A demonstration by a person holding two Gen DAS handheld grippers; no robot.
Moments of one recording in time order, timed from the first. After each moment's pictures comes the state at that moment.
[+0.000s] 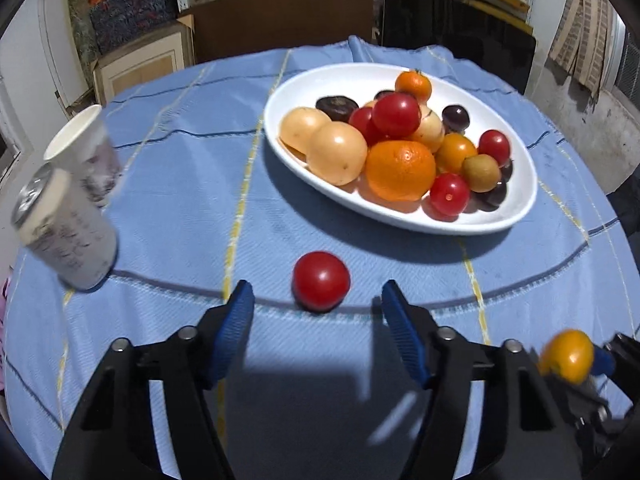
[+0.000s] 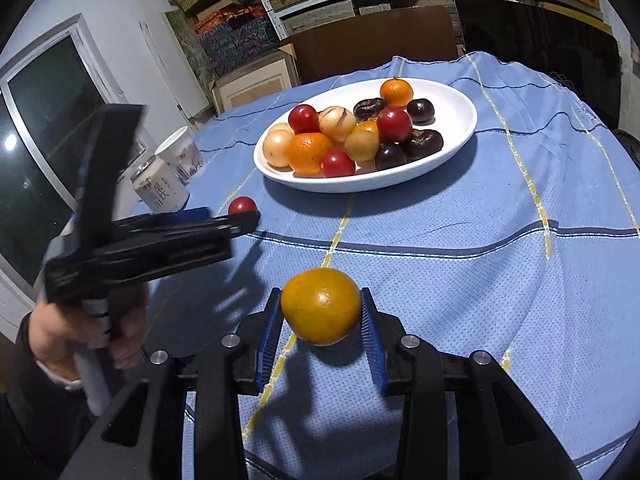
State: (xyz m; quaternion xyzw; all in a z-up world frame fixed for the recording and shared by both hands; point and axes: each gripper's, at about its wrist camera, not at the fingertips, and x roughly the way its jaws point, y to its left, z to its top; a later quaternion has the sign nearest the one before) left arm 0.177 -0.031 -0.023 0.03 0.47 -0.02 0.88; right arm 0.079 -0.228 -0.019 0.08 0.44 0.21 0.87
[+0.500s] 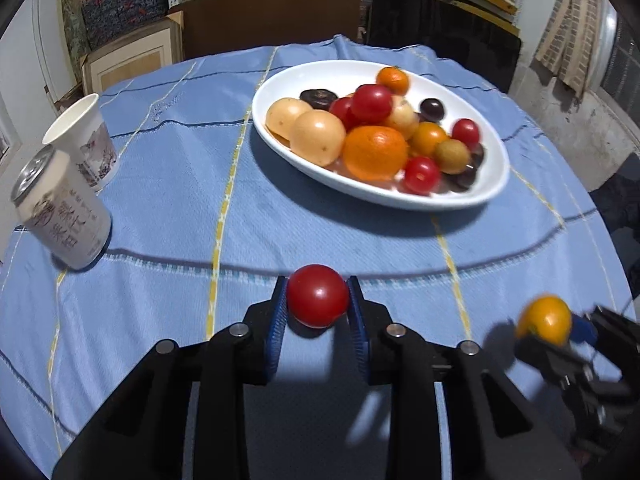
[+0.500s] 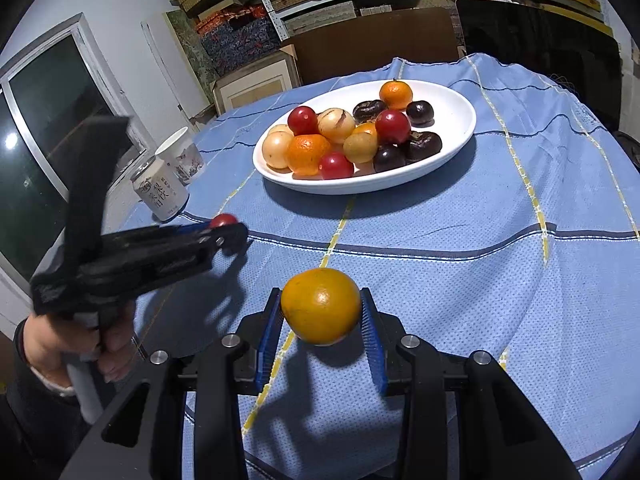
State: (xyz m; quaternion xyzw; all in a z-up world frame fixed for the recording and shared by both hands) left arm 0.146 -0.028 -0.016 0.01 0.47 -0.06 0.88; right arm 0.077 -0.228 -0.017 0.07 0.43 0.22 0.87
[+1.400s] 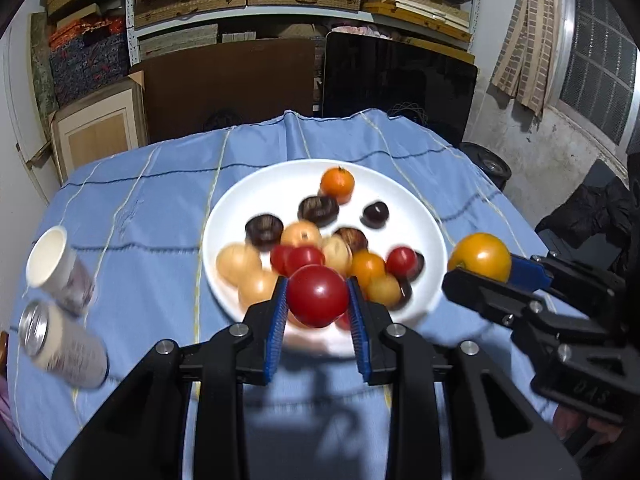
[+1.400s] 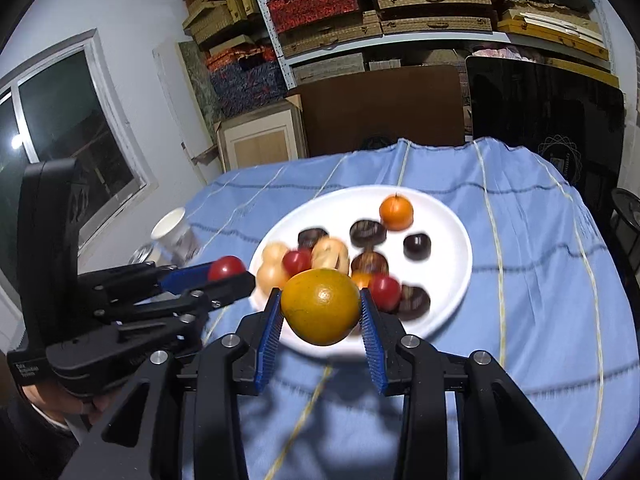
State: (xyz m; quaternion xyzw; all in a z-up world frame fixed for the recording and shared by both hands) left arm 0.207 -0.059 0.062 0.02 0.40 -0.12 0.91; right arm 0.175 -0.232 0.054 0.06 0.36 0.21 0.91
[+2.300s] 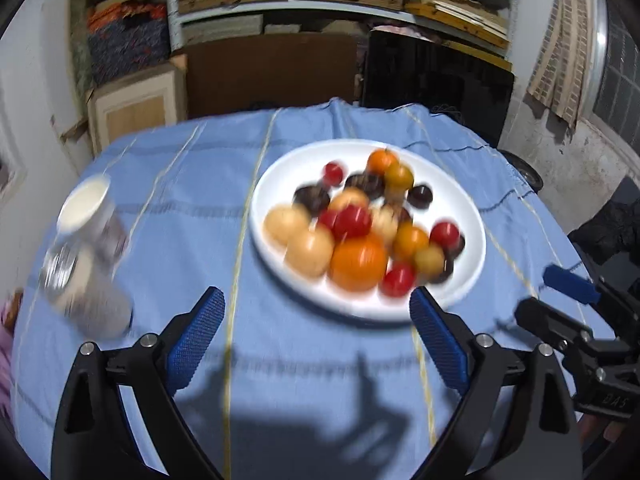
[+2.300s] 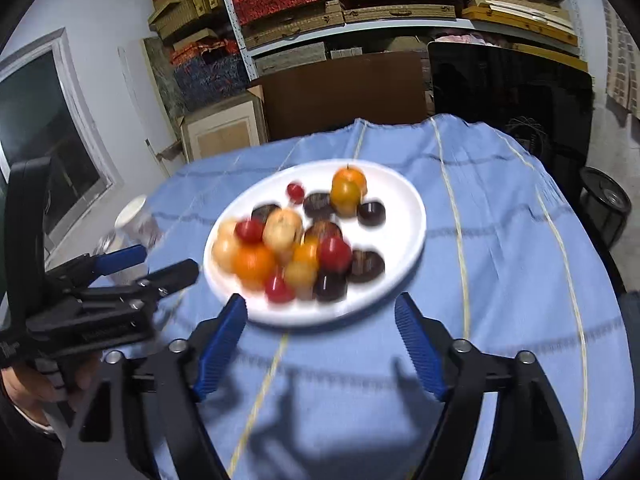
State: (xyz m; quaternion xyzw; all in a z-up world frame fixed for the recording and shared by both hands) left arm 0.164 -0.031 0.039 0.00 0.40 -0.05 0.91; right arm 0.112 -0.247 0.029 0.04 0.38 0.14 0.91
